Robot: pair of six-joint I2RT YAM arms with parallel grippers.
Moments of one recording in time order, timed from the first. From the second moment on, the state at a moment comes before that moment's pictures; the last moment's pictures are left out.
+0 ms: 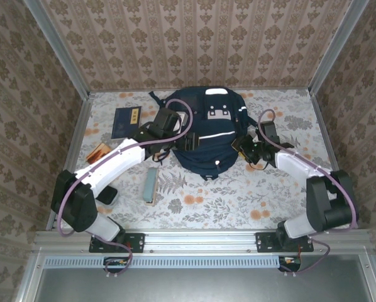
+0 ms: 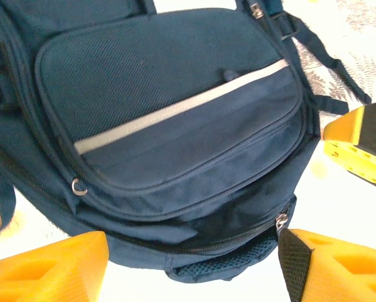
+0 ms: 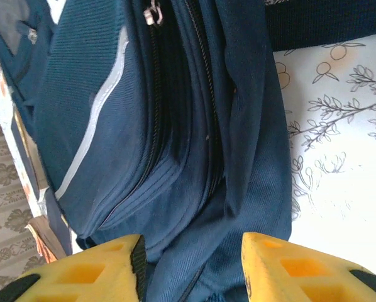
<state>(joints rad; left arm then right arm) -0.70 1.51 1.21 -0.50 0.11 -0.46 0.18 1.49 0.83 -0.22 -0.35 0.97</state>
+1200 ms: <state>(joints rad) -0.94 1.53 1.00 -0.24 0.02 -0.78 0.32 1.47 0.92 -0.18 -0.40 0.92</state>
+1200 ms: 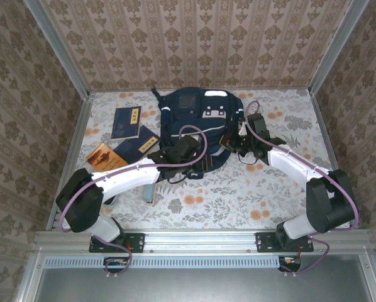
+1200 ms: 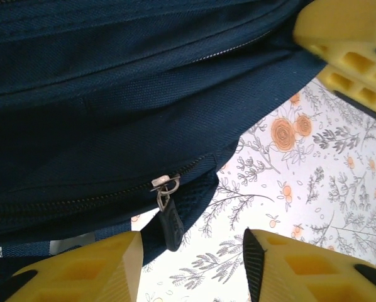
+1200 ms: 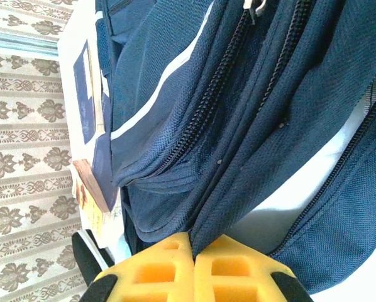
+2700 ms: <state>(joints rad) -0.85 1.50 0.88 -0.13 0.01 -0.65 0.18 1.38 0.87 -0.34 -0.28 0.84</state>
